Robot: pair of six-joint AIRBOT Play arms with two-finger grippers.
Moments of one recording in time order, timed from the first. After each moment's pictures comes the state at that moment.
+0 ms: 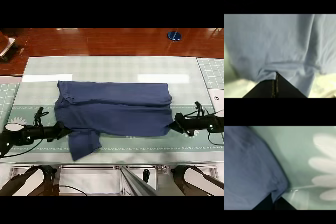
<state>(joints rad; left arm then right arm) 0.31 -1.04 0.29 0.69 -0.97 -1.13 -0.46 -1.21 0.56 -0.93 1.10 1.34</state>
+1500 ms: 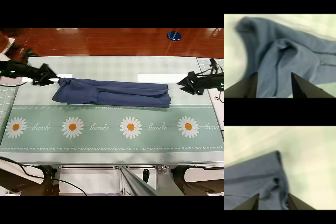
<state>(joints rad) 0.32 -1.75 1.54 0.90 -1.29 -1.37 -0.45 -1.59 1.26 -0.88 1.14 1.37</state>
